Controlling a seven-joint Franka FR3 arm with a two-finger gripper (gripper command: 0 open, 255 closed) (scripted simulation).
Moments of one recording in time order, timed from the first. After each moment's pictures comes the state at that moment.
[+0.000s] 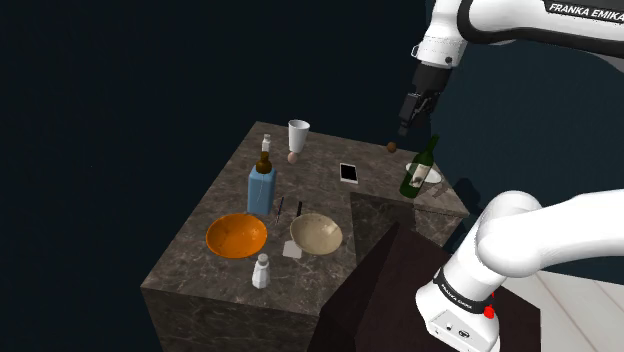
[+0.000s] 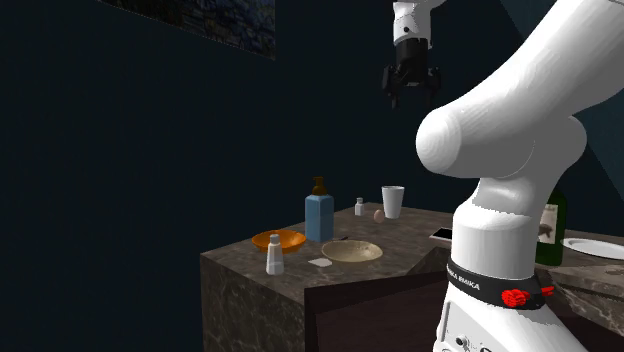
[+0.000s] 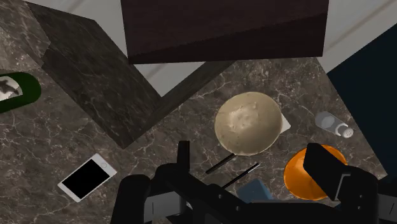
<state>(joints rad) -0.02 -0.79 -0.07 -2.36 -0.07 1.53 0.01</state>
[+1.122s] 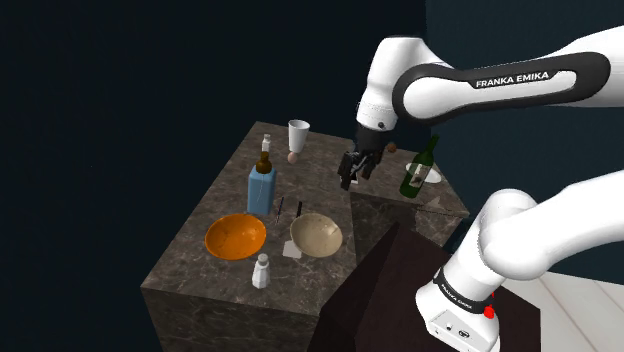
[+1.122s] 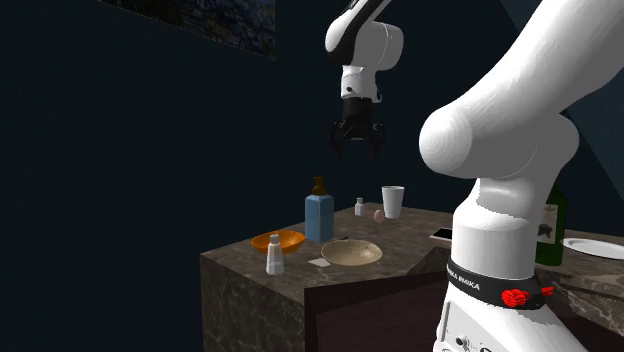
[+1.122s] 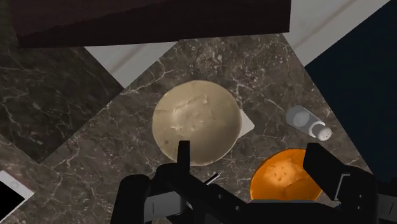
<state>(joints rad) 0.09 -0.63 0.13 -2.62 0.11 1.97 0.25</state>
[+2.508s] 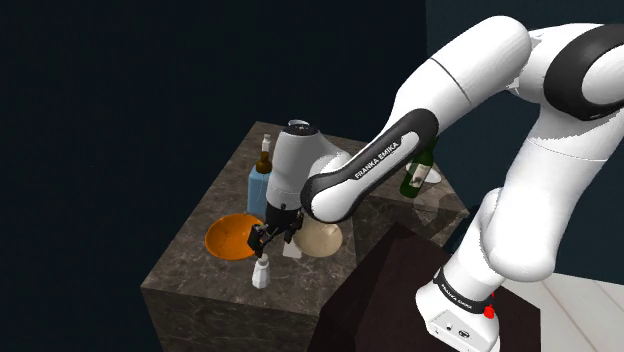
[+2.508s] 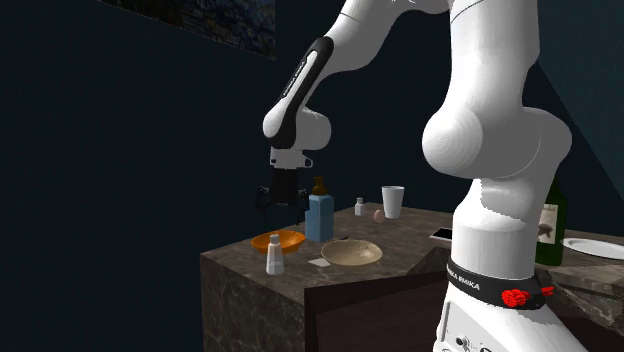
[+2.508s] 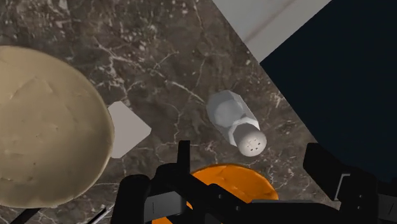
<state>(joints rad) 0.19 0.12 0.37 -2.43 0.03 2.60 0.66</state>
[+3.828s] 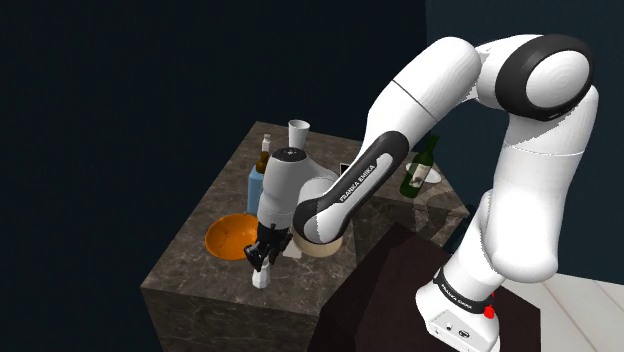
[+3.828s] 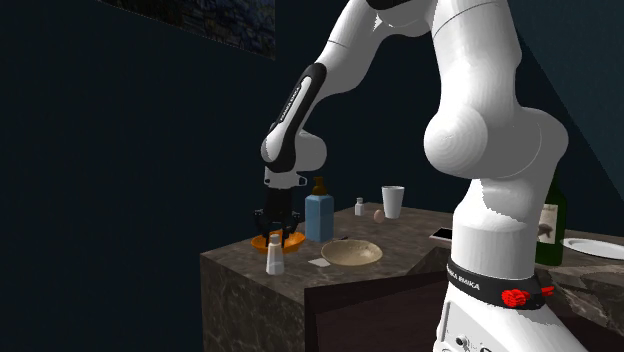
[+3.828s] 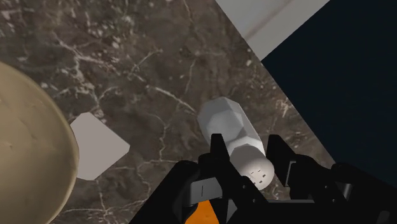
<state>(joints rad) 0.24 0.29 0.33 -2.38 -0.07 2.72 0.76</state>
